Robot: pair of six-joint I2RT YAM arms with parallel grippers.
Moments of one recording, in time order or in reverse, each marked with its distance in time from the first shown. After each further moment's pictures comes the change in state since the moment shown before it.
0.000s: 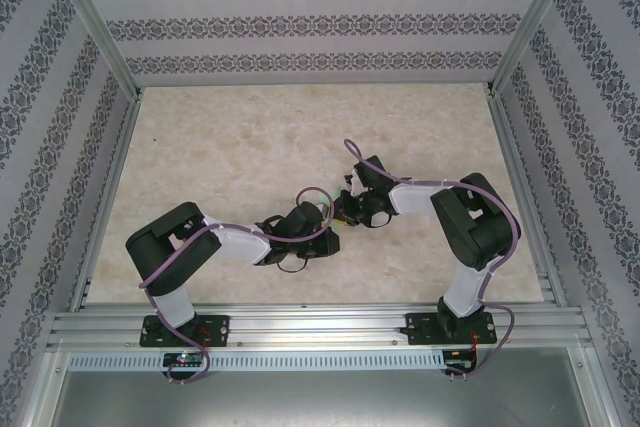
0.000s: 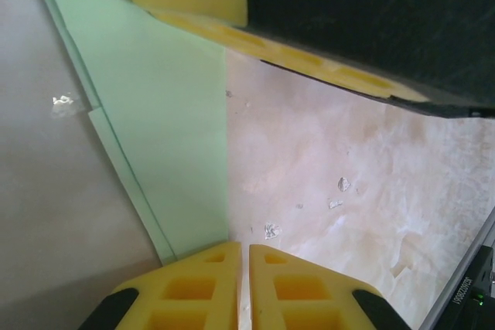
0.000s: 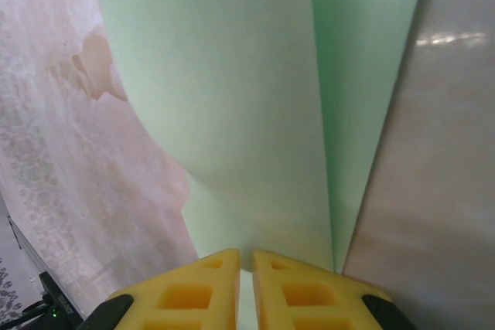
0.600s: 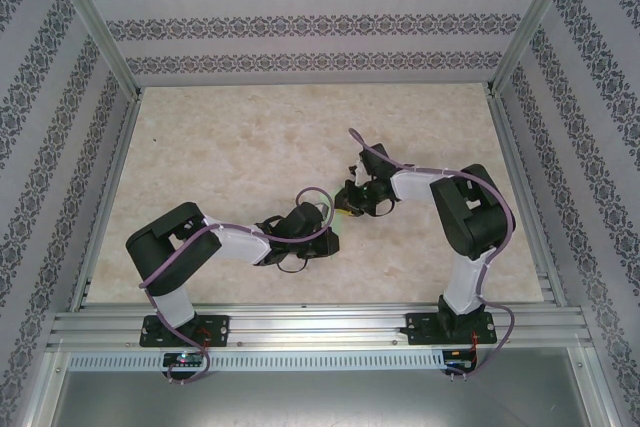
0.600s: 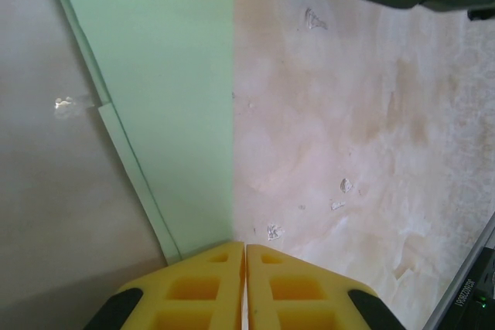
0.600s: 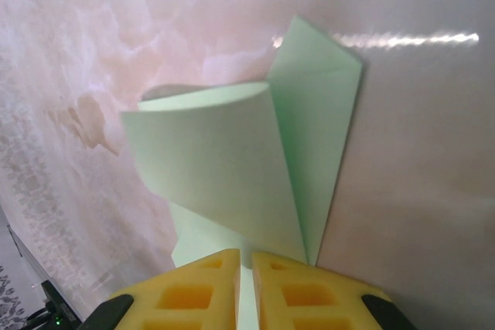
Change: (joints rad) left arm -0.002 0.001 -0.004 0.004 -0.007 0.000; right arm -0.075 0.071 0.124 -0.122 -0.022 -0.080
